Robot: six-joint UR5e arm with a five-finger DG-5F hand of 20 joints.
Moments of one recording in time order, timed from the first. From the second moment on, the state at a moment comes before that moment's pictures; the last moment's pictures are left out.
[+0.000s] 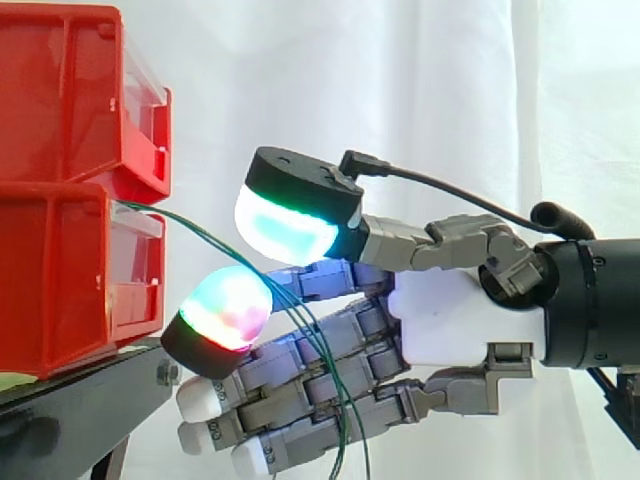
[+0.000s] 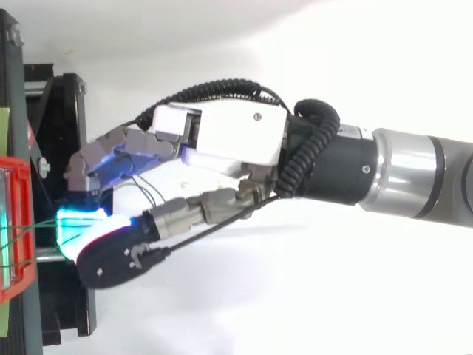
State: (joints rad) arm 0.17 -2.41 -1.03 -2.85 -1.26 -0.11
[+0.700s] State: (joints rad) arm 0.15 -2.36 -1.01 -2.96 -1.29 -0.13
